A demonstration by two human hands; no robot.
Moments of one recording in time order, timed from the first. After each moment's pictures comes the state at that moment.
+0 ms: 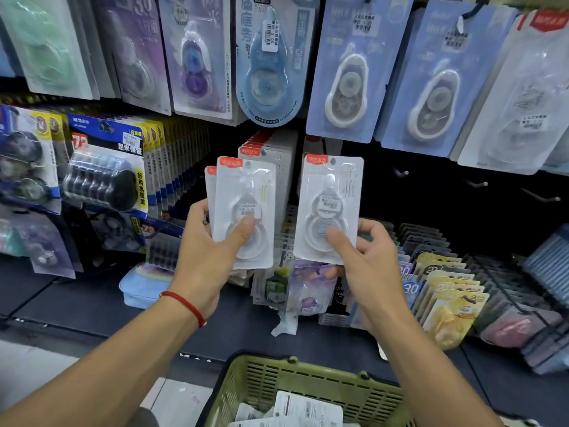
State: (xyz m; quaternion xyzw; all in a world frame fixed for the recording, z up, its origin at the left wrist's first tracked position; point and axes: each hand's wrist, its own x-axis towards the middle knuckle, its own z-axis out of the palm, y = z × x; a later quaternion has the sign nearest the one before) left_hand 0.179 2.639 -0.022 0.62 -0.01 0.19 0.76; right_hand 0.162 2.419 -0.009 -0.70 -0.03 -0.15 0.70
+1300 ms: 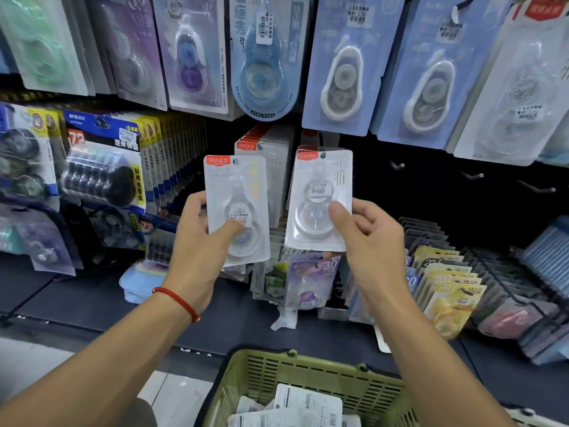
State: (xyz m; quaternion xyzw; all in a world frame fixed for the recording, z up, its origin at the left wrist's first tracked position) left_hand 0.171 2.643 -0.014 0.64 -0.01 0.19 0.74; right_hand 0.158 2.421 0.010 -0.68 -0.07 -0.20 0.70
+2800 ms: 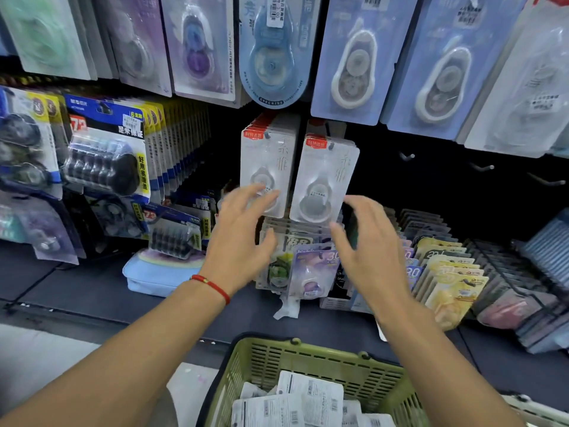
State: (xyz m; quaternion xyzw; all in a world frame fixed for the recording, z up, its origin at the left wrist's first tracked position) left_hand 0.184 2.626 -0.026 0.88 -0.17 0.28 0.34; right_hand 0.170 2.409 -0.016 -0.92 -0.10 -0.32 0.22
